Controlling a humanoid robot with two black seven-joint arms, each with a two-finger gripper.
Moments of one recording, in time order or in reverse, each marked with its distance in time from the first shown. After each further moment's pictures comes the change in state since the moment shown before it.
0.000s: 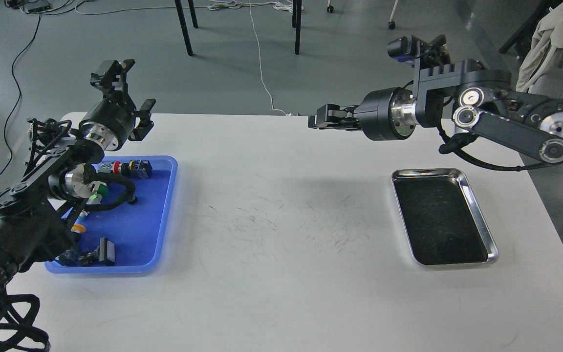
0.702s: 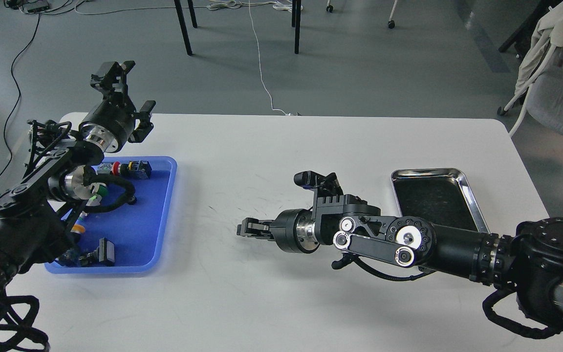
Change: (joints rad) left arm 0.003 0.004 0.000 -0.003 0.003 0.001 0.002; right arm -0.377 0.357 -0.089 -0.143 -0.007 -0.250 -0.001
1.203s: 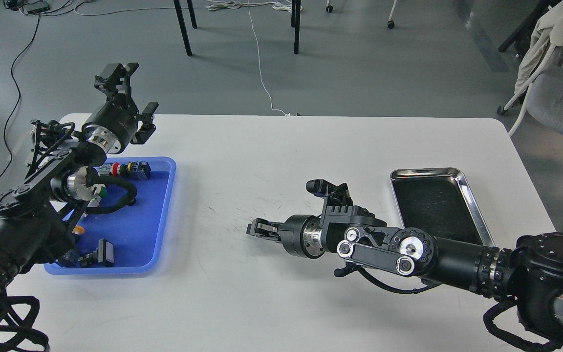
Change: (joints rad) left arm -0.005 -0.003 0.030 0.000 0.001 0.009 0.001; right arm -0.039 -0.001 0.013 -0.016 0.008 -0.046 0.004
